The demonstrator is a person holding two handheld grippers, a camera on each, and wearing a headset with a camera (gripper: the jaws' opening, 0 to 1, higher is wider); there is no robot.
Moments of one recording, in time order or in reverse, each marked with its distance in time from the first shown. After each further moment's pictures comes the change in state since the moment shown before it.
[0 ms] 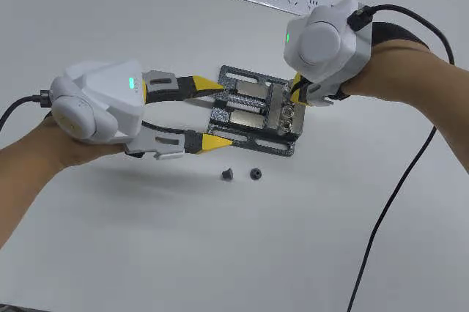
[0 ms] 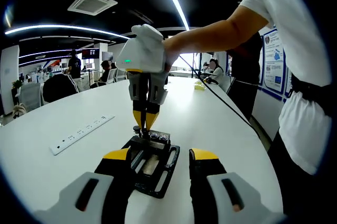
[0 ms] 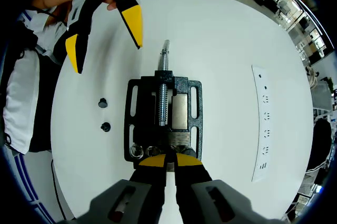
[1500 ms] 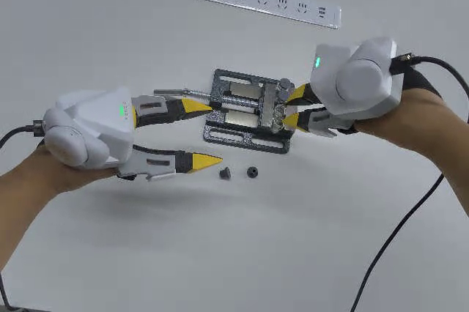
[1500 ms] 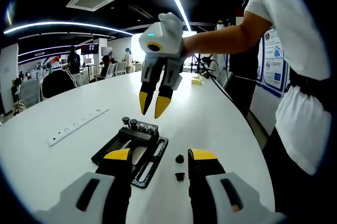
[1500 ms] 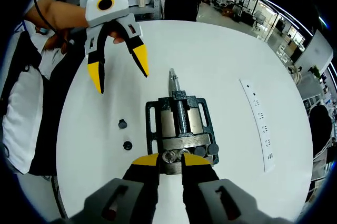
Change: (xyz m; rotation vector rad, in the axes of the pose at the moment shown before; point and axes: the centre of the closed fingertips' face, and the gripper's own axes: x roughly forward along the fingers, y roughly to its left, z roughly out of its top) left arm -0.005 -0.033 -0.015 -0.002 0.053 -0.005; right arm -0.030 0.051 0.010 0.110 -0.285 -0.088
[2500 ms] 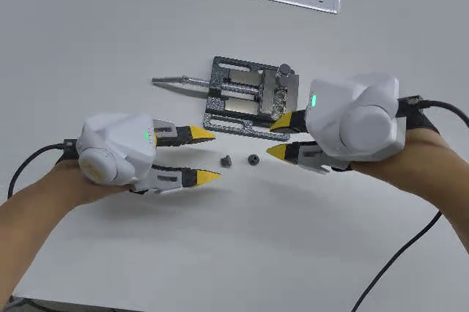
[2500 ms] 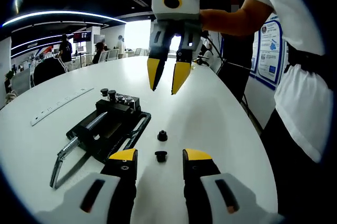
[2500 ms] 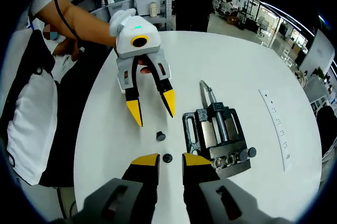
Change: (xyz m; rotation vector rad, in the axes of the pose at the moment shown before) left arm 0.019 -0.030 -0.057 -0.017 0.096 -0.064; right arm 0.006 0.072 0.013 0.022 -0.096 0.062
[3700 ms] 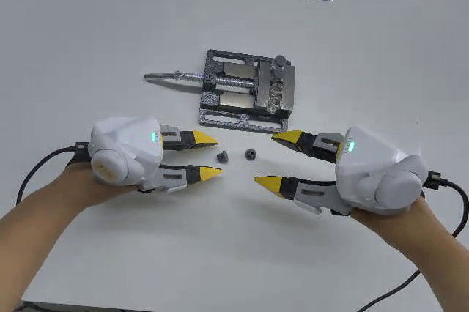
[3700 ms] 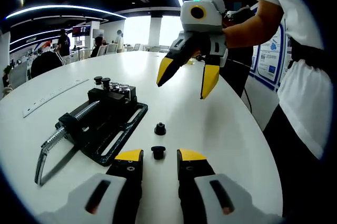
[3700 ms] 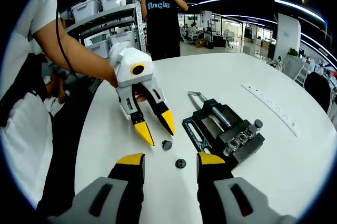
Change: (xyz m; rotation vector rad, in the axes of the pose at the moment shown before) left arm 0.021 -0.004 -0.019 -0.022 0.029 -0.023; right arm 0.003 0.018 -0.012 0.234 -0.324 -0.132
